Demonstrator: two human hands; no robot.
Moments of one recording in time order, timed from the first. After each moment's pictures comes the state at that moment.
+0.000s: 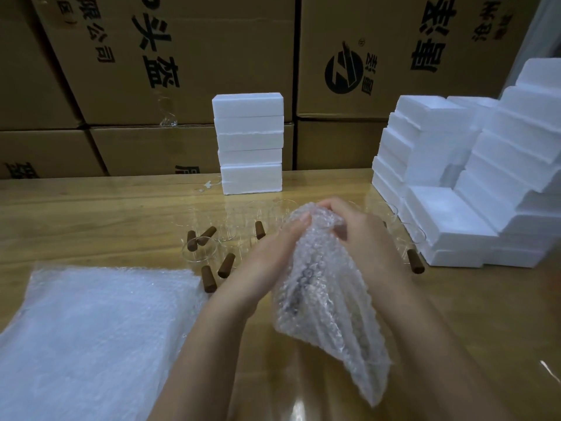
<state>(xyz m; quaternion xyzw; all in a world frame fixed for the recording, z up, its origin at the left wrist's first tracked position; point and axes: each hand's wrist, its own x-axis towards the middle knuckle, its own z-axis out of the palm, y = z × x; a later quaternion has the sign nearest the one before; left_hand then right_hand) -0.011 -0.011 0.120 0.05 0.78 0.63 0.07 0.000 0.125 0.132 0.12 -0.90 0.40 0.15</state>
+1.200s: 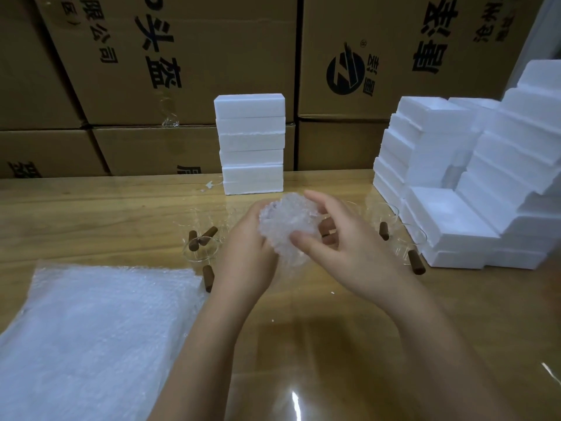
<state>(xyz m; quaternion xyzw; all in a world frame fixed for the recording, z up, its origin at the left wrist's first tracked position) -0.002 -0.028 0.116 0.06 0.82 0.53 -0.20 0.008 0.121 0.136 0.19 -0.89 0.41 0.09</state>
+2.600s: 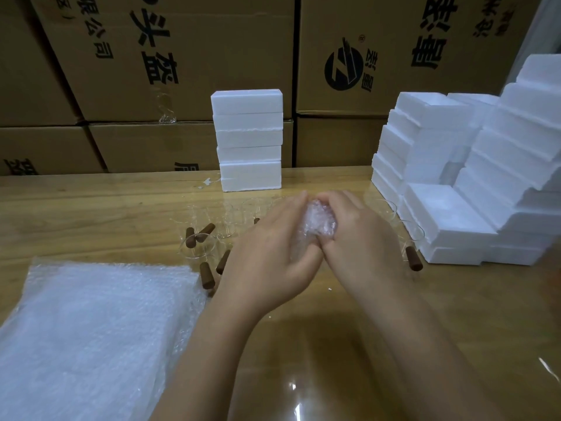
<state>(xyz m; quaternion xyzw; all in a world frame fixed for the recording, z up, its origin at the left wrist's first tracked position) 0.013 -0.014 0.122 0.20 0.90 0.28 -0.25 0.008 0.117 0.136 0.11 -0.92 0.29 0.24</state>
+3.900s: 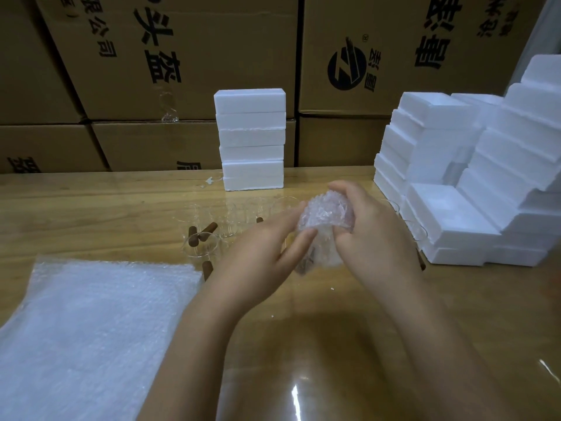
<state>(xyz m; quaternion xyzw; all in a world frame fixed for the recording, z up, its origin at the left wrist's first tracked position) 0.011 -0.031 0.126 0.25 0.90 0.33 -0.13 0.006 0.127 0.138 0.06 -0.93 0.31 0.21</state>
